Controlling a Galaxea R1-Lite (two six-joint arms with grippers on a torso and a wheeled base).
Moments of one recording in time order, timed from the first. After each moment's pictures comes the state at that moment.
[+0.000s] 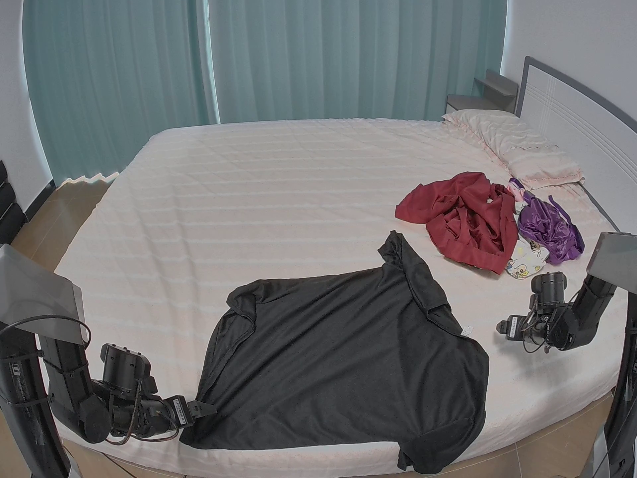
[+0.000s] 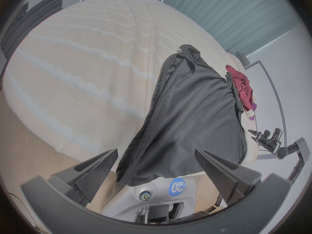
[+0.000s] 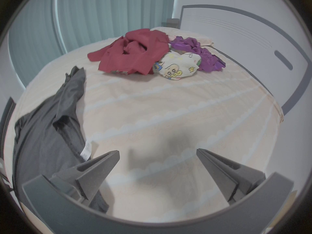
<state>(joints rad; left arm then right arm) -0.16 2.17 -0.10 -1.08 -0.21 -0.57 -0.07 2.32 -0.73 -0.79 -0.20 0.15</state>
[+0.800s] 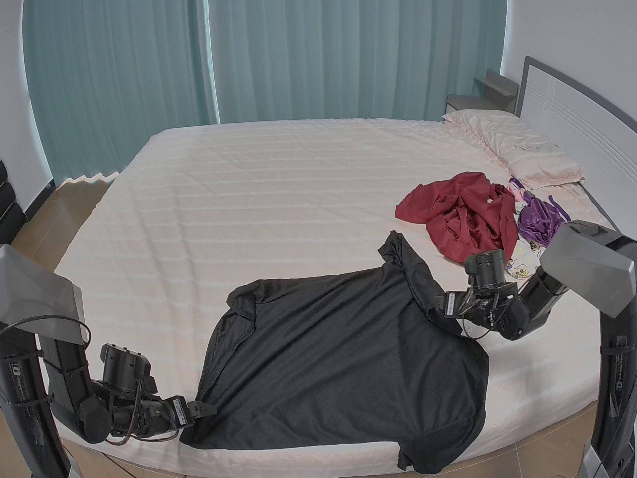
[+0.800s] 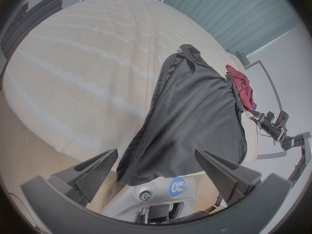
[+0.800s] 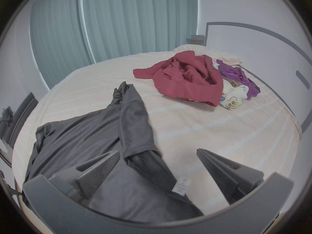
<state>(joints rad) -0.16 2.17 -0.10 -1.08 -0.21 -0.57 0.25 2.36 -1.01 -0.69 -0.28 0.25</state>
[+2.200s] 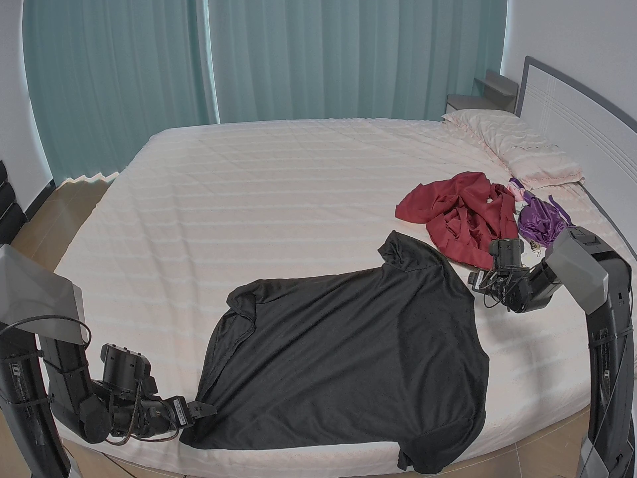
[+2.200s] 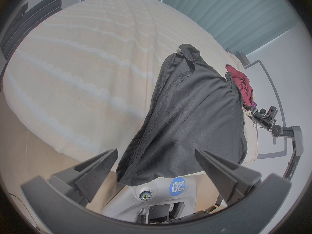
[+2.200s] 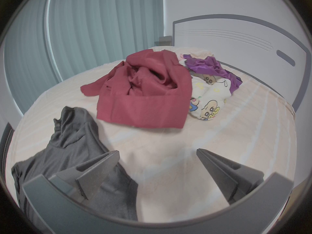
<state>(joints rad) -0.16 2.17 -0.10 -1.08 -0.21 -0.57 0.03 2.59 -1.40 -0.58 -0.33 0.32</state>
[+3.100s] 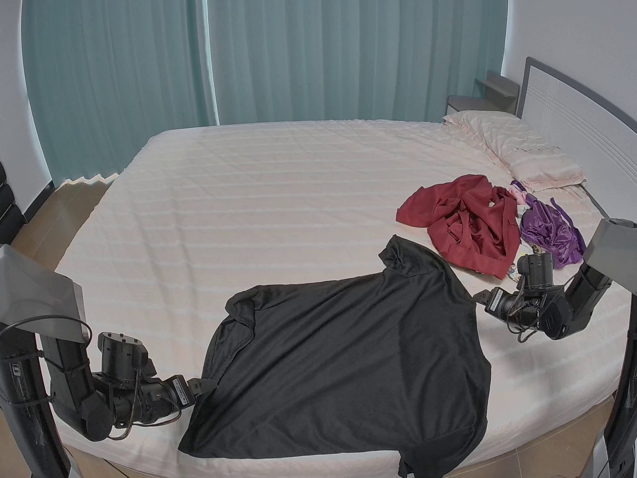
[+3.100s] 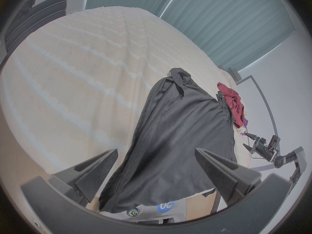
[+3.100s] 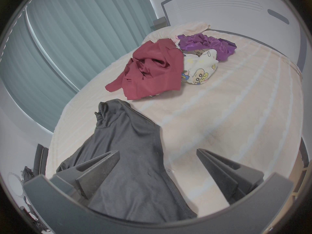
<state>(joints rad) -0.16 2.17 -0.12 -1.23 -0.19 -0.65 0.05 2.24 -0.80 -0.74 -0.06 0.56</state>
